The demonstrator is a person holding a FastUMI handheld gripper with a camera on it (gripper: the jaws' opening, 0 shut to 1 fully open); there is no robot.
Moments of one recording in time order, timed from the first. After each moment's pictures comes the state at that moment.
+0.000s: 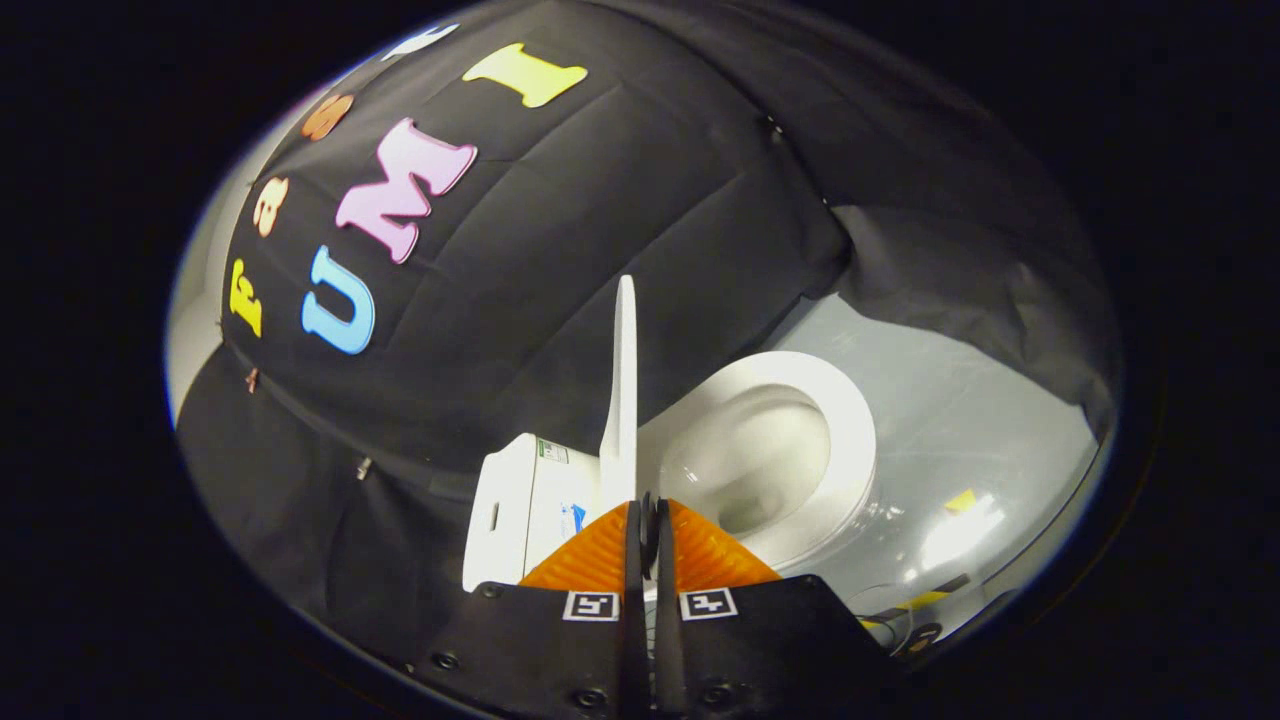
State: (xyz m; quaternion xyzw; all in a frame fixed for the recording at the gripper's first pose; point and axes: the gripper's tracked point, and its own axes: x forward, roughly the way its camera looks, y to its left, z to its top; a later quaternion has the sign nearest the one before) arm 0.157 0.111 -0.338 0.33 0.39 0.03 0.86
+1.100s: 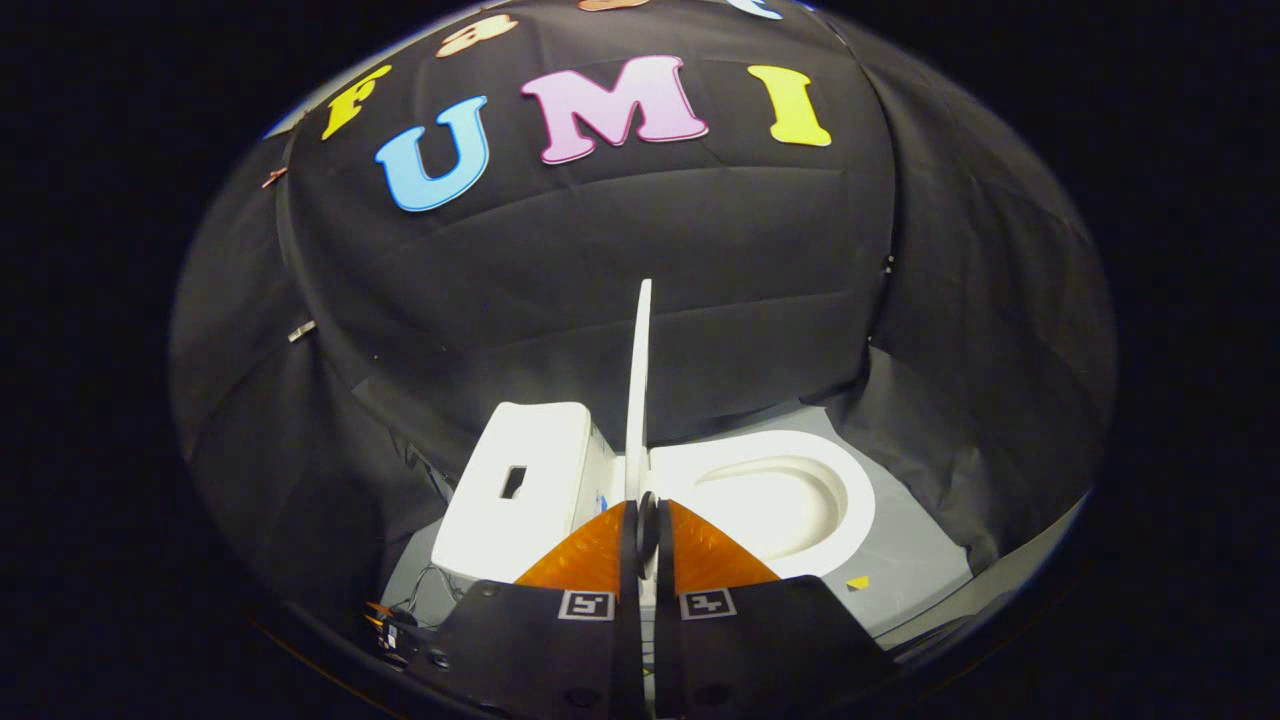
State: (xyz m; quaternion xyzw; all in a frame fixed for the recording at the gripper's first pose) arm 0.156 0.328 -0.227 0.06 0.37 0.03 0.93
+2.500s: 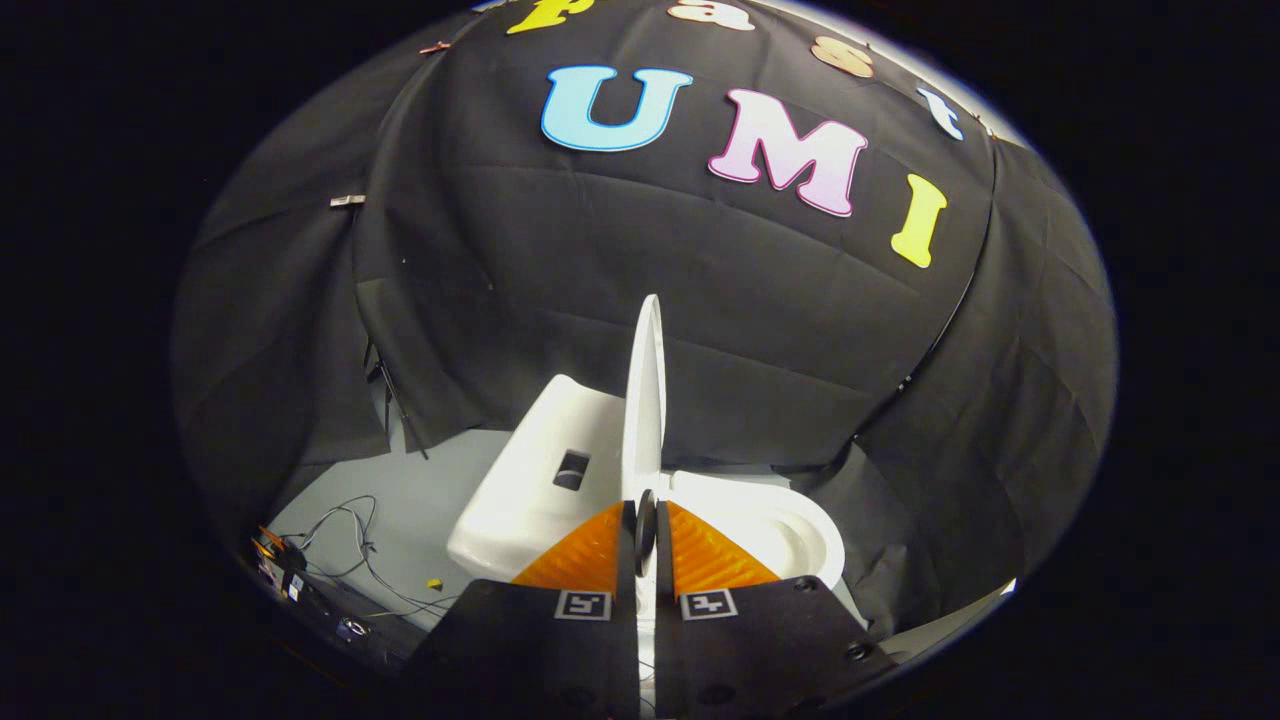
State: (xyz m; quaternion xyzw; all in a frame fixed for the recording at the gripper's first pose) arm 0.141 0.475 -0.241 -0.13 0.33 0.04 0.93
